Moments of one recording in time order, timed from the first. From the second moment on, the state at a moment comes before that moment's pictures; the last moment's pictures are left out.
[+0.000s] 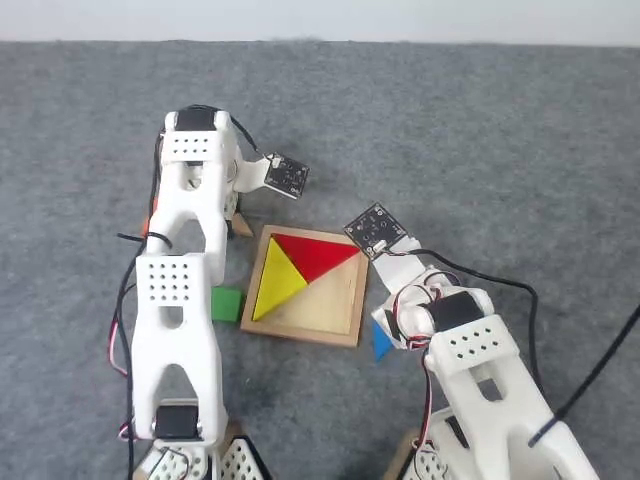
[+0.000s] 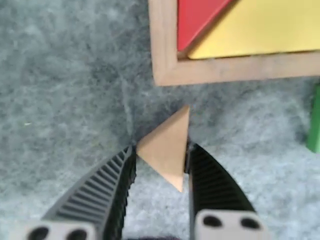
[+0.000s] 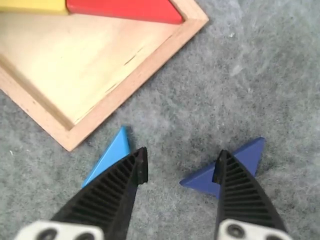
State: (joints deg) left arm -6.5 61.6 -51.1 100.1 -96.3; right arm -24.0 -43.1 64.2 55.6 18.3
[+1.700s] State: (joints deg) left arm -0.7 45.9 -25.9 94.3 -89.3; right arm -24.0 -43.1 64.2 55.6 18.3
